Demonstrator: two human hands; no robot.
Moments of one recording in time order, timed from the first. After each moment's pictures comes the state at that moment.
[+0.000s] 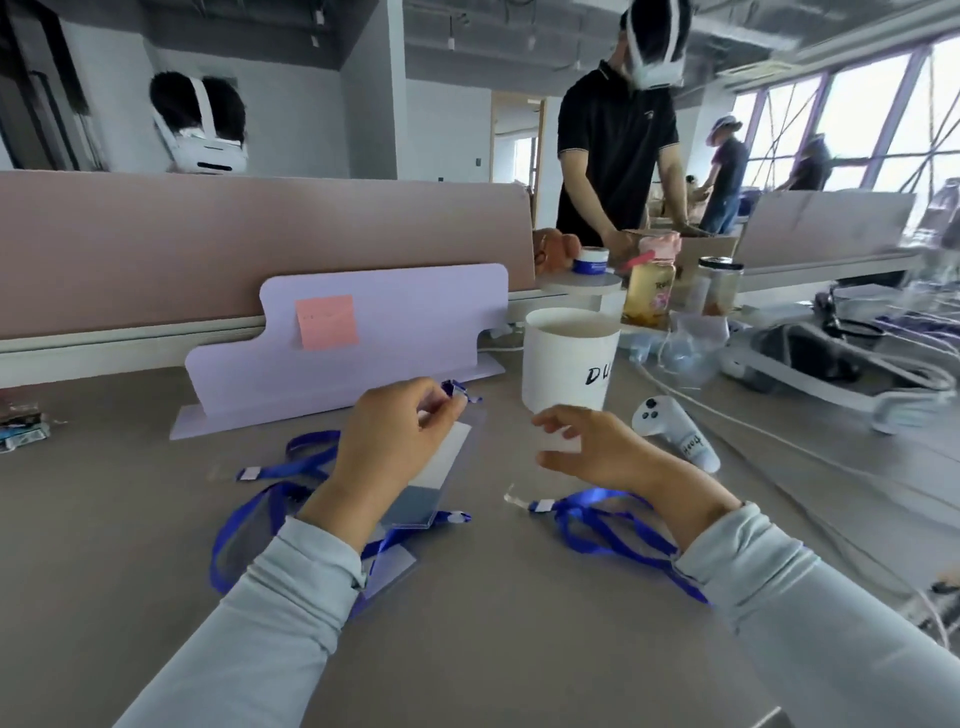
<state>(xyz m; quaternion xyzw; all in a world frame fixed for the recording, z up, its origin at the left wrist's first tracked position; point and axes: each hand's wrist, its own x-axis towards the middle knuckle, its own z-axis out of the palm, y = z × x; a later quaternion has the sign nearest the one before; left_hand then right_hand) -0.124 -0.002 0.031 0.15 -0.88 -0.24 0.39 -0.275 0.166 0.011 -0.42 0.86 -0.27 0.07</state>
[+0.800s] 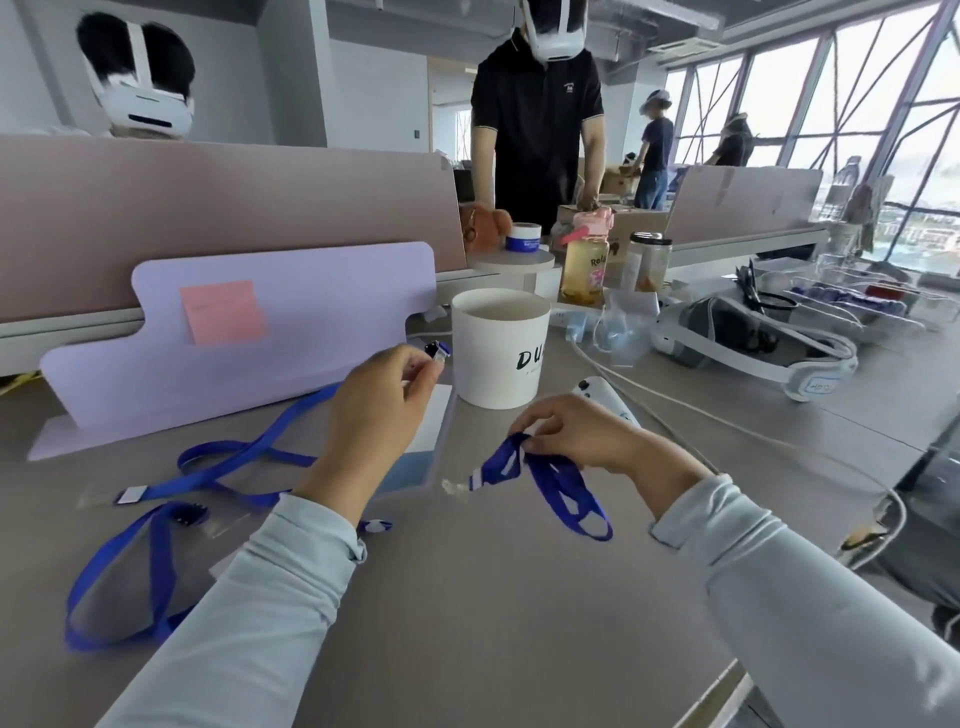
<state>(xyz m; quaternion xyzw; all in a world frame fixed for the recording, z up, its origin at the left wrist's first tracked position) -0.197 0.023 0.026 0.12 -0.88 -0.25 0.39 -0.312 0.204 0.016 -0.34 0.86 -0.33 0.19</state>
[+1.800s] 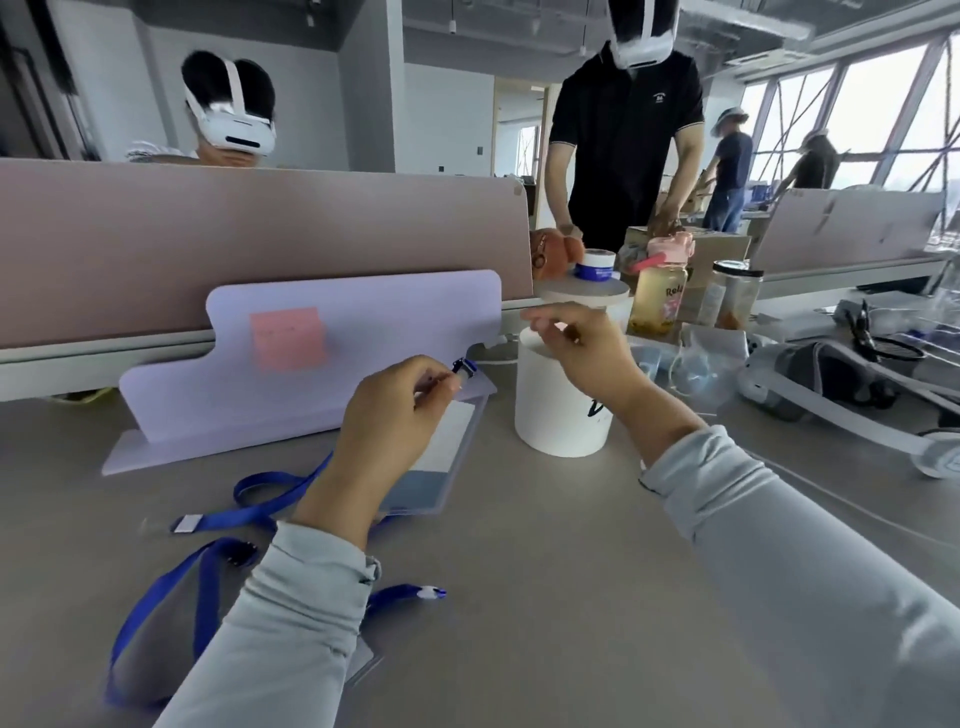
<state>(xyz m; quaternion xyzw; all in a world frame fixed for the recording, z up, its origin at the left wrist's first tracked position) -0.200 -0.027 0.049 0.16 -0.87 -0.29 0.37 -0.374 0.096 0.070 -0.42 0.76 -0.48 -0.13</state>
